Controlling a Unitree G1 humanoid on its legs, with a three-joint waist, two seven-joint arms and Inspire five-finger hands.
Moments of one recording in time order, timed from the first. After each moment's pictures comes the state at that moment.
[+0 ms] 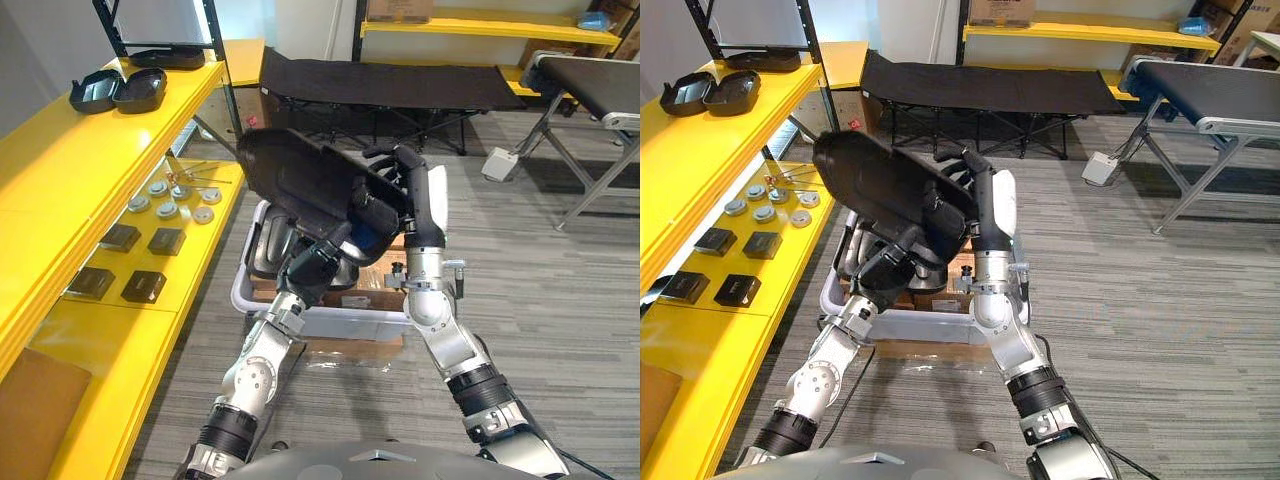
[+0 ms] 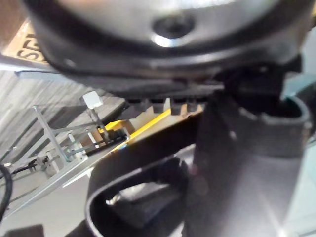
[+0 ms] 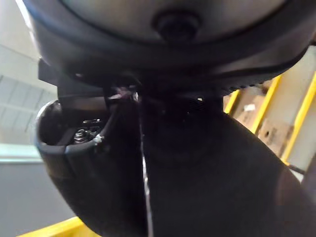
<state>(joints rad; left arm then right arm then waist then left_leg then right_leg) -0.03 0.02 -0.24 0.16 -1.00 0.03 -0.27 -0.23 -0.15 0.27 0.19 -0.42 -0.36 -0.52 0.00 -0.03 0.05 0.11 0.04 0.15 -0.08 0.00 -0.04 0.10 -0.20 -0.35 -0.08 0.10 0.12</state>
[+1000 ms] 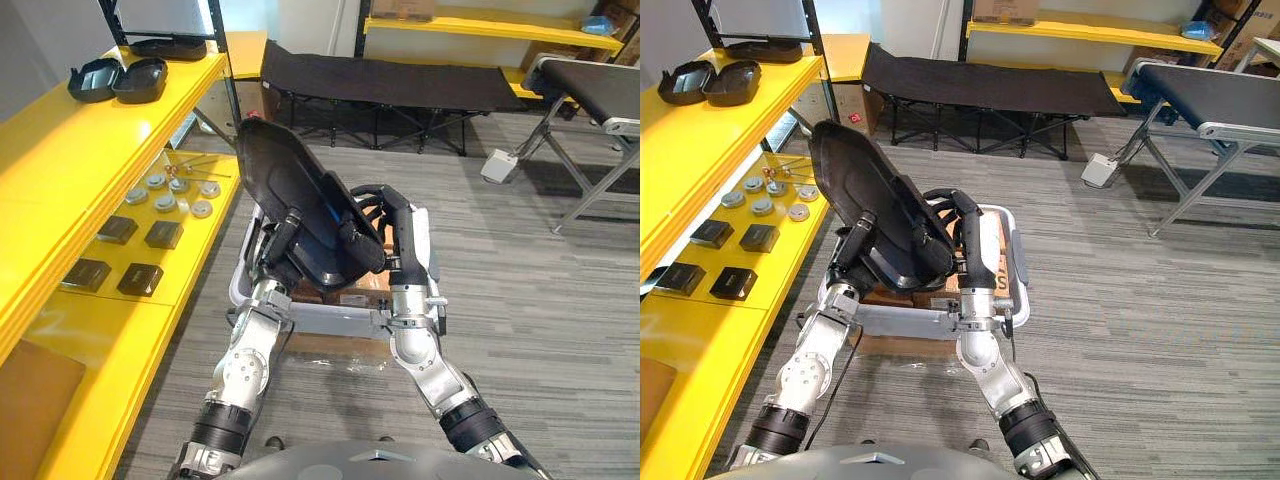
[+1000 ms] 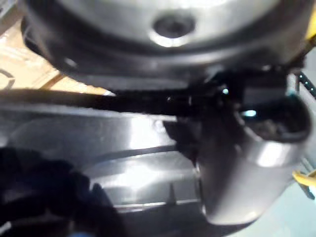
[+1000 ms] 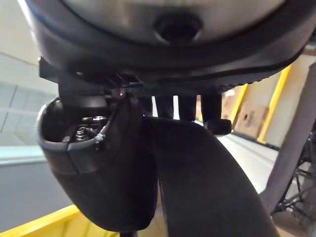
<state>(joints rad) -0.04 0.05 -0.18 0.07 -1.02 0.01 0.01 -0.09 -0.11 0.36 0.22 -0.42 -0.46 -0.60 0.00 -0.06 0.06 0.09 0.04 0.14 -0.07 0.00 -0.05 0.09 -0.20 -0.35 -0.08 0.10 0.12</state>
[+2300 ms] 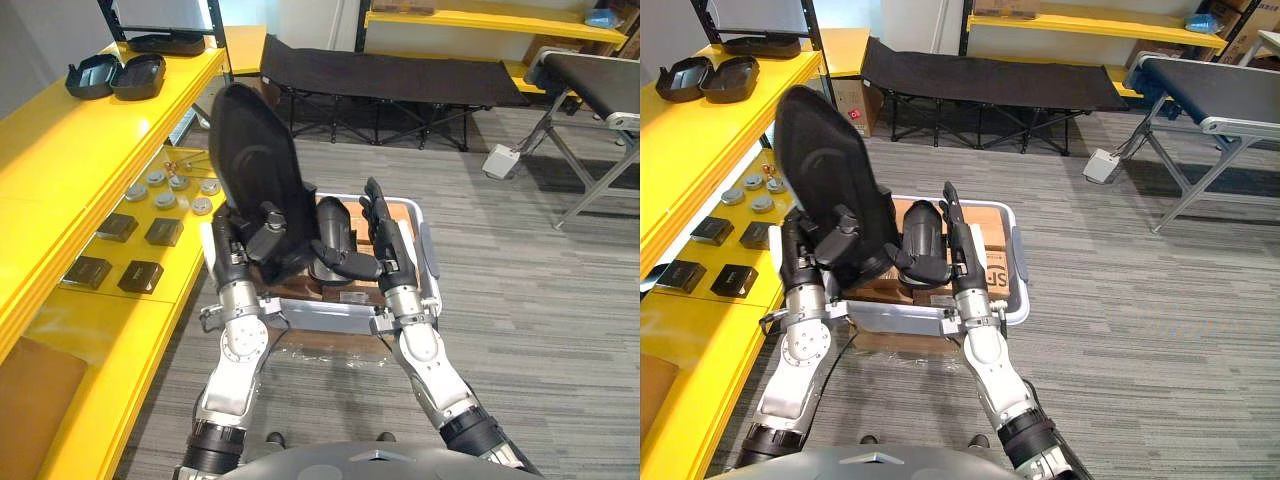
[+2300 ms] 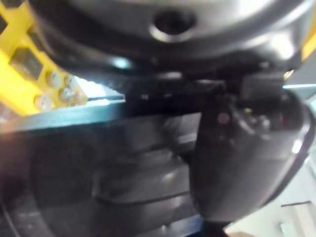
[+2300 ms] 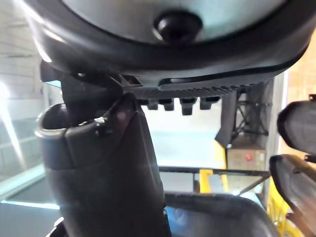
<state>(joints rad) 0.06 0.01 -0.15 -0.12 0.18 -0.06 0.53 -0.01 -0.11 0.37 0.15 0.10 -0.36 -0.22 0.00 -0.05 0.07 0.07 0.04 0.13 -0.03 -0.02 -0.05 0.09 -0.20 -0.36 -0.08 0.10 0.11</state>
